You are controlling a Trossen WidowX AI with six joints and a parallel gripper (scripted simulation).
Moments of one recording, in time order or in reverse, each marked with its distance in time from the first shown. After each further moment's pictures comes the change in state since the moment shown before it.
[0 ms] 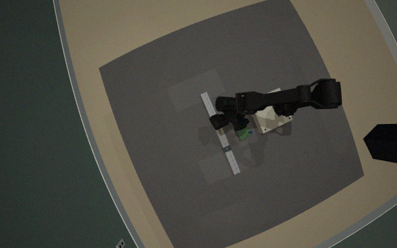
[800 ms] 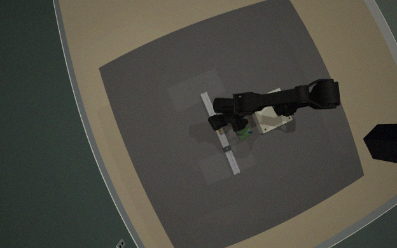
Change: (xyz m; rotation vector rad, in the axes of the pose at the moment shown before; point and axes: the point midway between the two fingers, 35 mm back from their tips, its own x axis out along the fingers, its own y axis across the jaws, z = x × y) arm 0.000 -0.003 0.000 0.013 0.001 0.052
